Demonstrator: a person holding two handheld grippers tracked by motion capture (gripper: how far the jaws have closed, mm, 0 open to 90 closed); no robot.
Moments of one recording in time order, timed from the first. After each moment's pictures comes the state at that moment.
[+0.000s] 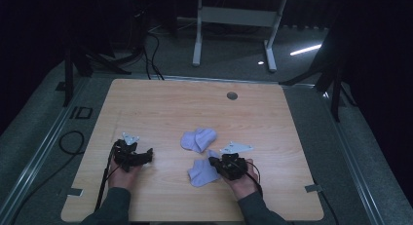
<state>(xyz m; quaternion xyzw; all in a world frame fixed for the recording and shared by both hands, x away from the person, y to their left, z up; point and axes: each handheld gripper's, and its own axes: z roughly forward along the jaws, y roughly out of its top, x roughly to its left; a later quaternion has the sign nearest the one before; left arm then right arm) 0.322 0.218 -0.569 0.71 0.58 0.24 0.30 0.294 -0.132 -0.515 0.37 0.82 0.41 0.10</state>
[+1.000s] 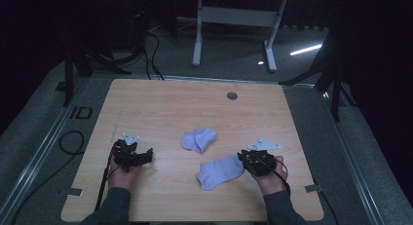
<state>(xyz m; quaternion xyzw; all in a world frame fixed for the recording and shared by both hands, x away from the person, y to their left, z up) 0.322 0.218 -0.569 0.71 0.58 0.25 0.30 0.301 -0.204 -0.501 0.41 0.82 0.35 0.19</state>
